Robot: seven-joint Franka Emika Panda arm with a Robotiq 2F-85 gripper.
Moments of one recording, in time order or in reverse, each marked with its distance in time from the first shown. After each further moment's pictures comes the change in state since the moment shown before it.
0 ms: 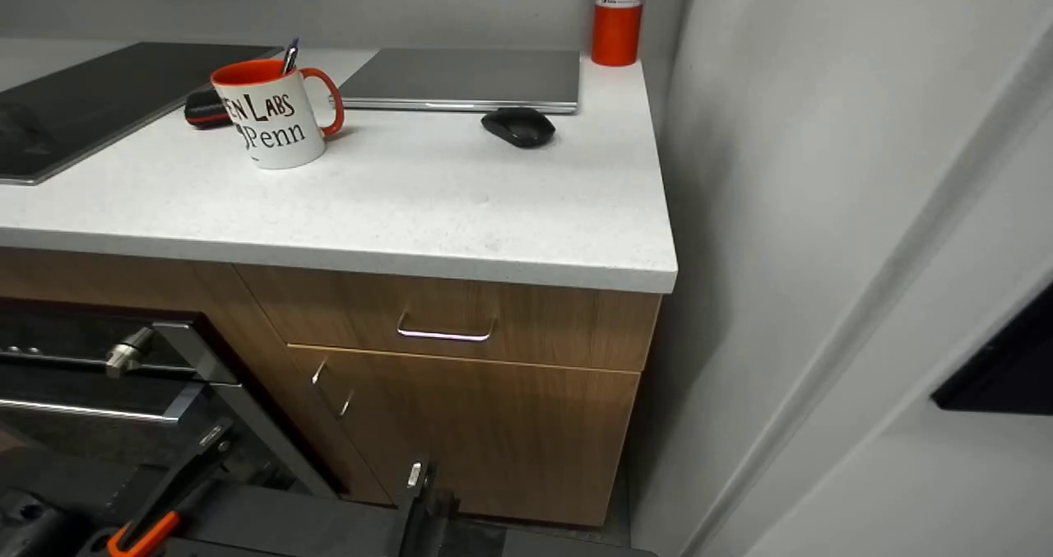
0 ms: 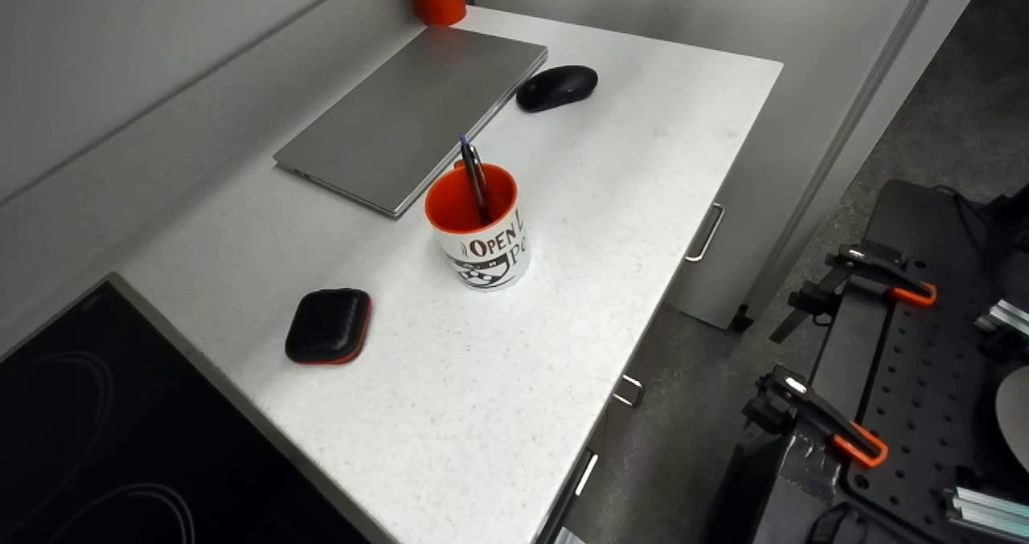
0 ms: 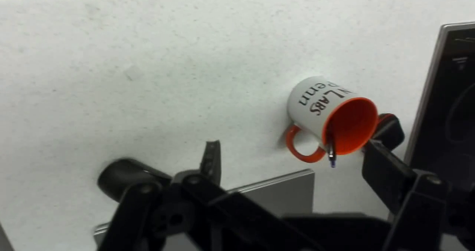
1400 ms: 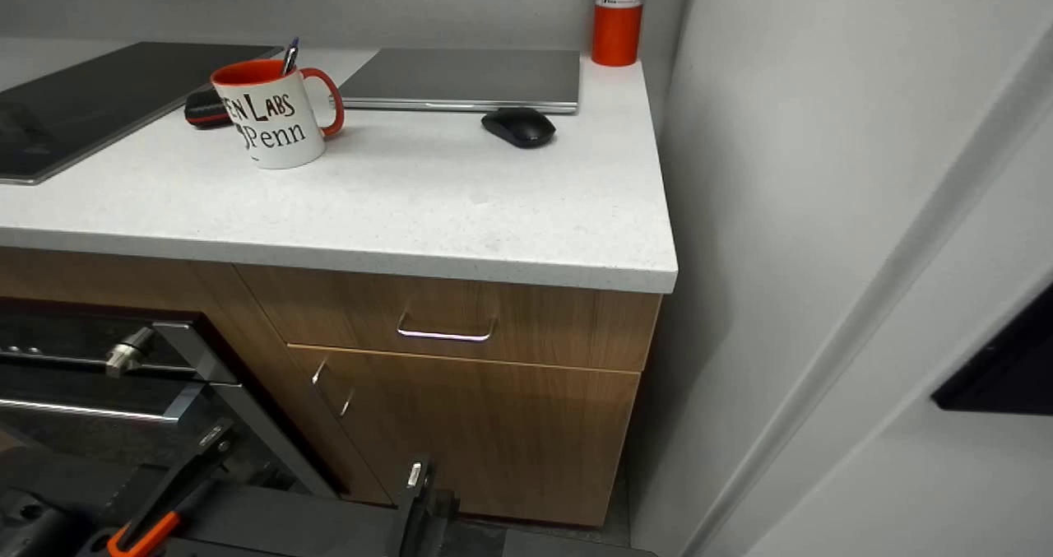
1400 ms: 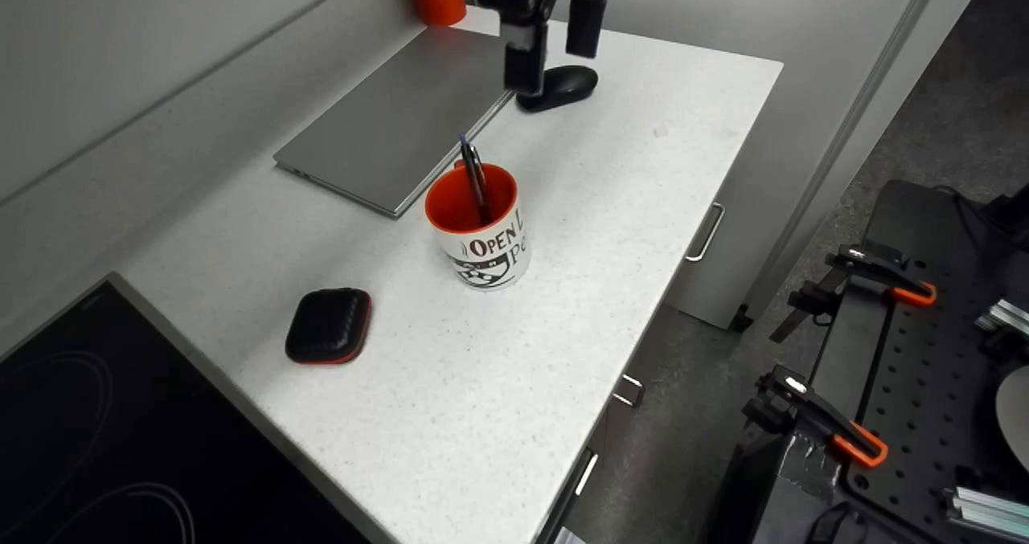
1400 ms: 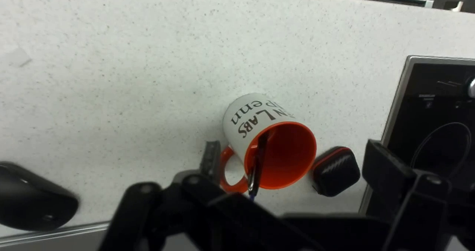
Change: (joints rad) arm 0.067 0.084 0.171 0.000 0.044 0.080 0.051
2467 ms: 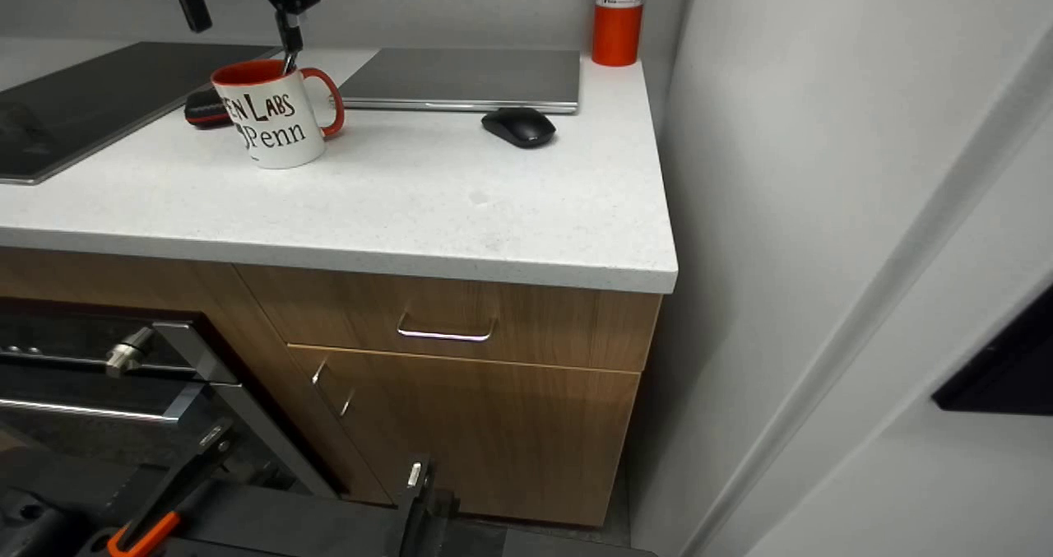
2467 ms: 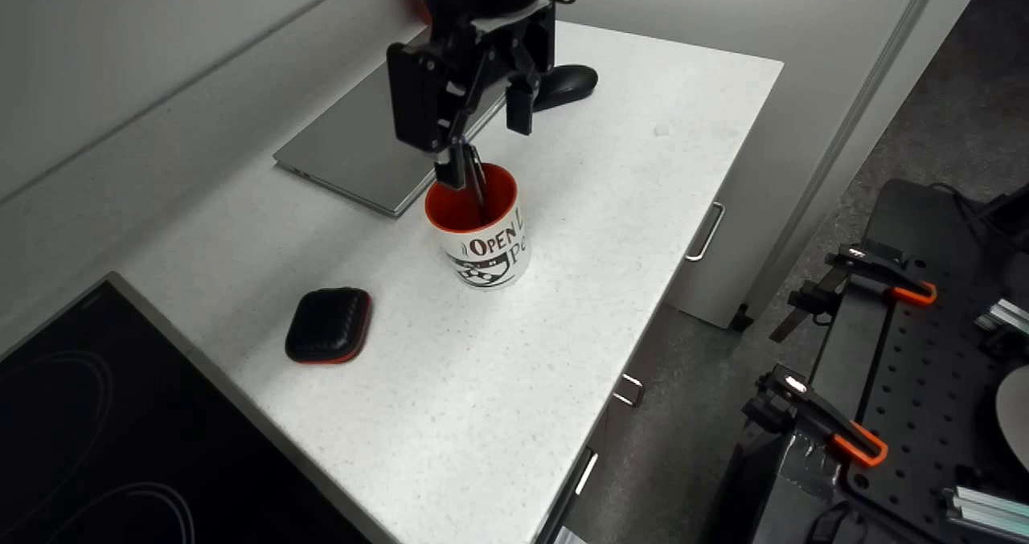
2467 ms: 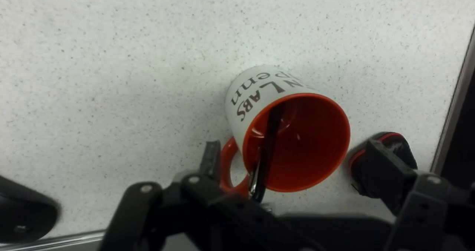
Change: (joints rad) arm 0.027 0.217 0.090 0.062 -0.111 0.202 0.233
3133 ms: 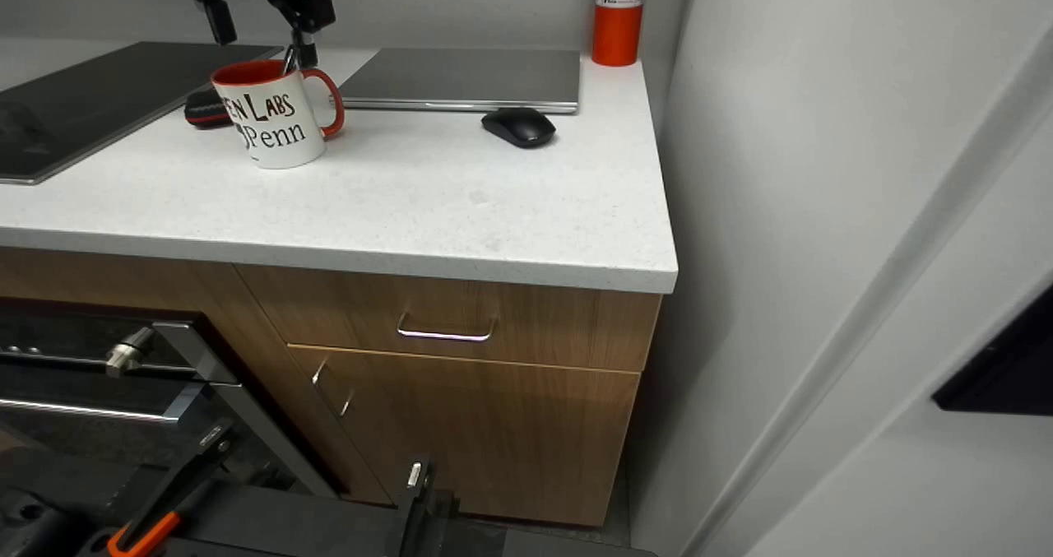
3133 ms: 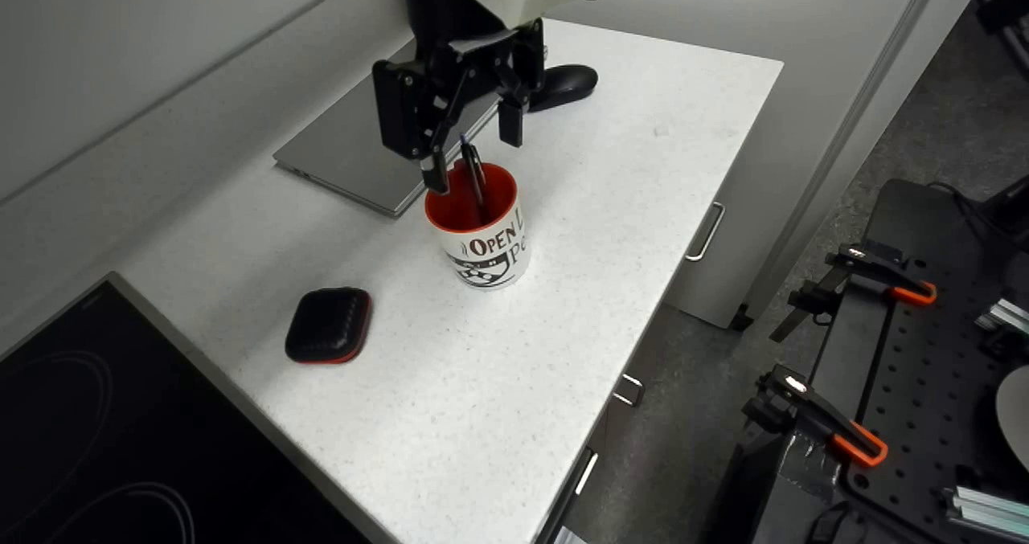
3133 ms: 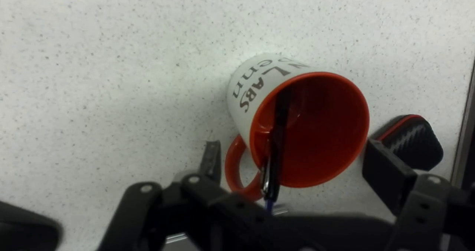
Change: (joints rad) arm -0.001 0.086 -0.011 0.061 0.008 0.000 0.076
